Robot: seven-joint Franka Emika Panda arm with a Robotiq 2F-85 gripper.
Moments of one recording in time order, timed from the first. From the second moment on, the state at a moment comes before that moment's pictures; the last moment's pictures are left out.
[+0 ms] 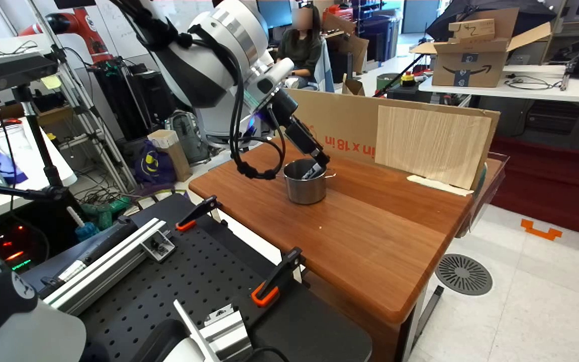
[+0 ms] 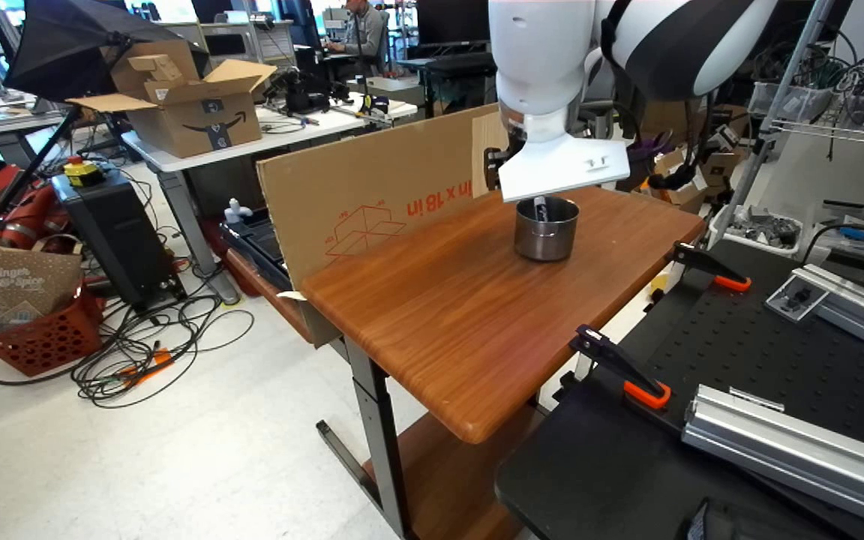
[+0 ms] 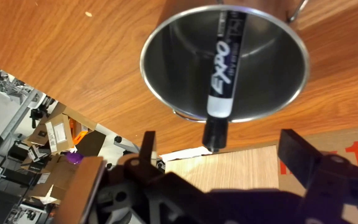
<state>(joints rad) 0.13 0.34 -0.02 -2.30 -1.37 2.51 1.98</state>
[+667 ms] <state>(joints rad) 0.13 0.21 0.03 -2.35 -1.32 2.54 1.93</state>
